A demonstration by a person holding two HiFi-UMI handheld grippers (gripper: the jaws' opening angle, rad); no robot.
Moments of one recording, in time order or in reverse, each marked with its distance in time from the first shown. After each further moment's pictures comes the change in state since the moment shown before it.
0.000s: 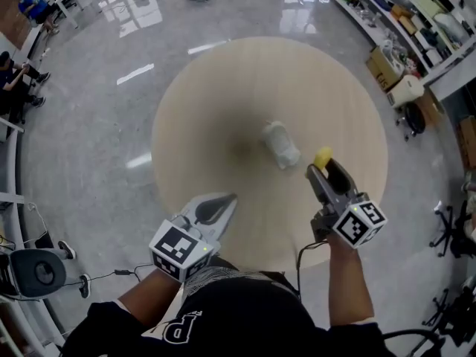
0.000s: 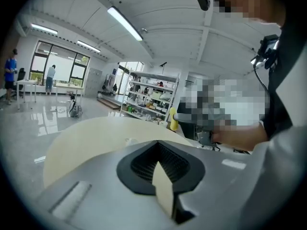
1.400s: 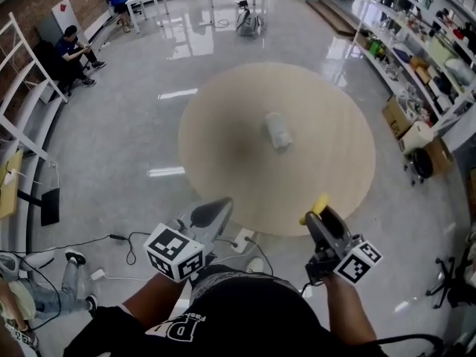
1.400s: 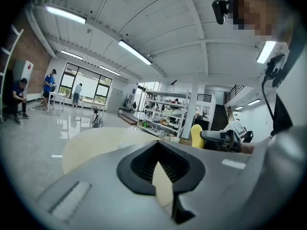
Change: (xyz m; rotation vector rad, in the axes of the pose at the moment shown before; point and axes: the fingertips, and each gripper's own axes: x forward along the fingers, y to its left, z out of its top) left arm -0.115 -0.264 -0.038 -0.044 -0.242 0.269; right arm -0.311 0.101 -0.041 0.143 0.002 0.358
